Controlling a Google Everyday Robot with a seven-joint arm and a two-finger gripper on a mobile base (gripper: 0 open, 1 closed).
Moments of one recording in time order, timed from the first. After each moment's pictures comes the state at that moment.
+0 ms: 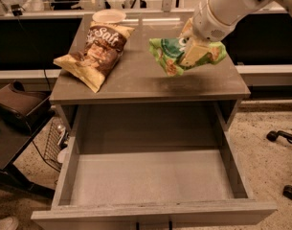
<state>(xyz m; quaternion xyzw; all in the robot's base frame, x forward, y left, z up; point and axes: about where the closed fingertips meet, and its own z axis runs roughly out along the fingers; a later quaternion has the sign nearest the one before) 0.638 -0.117 0.933 -0.71 0.64 -0.03 0.30</state>
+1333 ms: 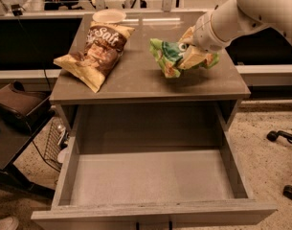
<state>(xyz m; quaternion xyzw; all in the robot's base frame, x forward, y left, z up) 0.674 -0.120 0.900 -0.70 0.61 -0.03 0.37</state>
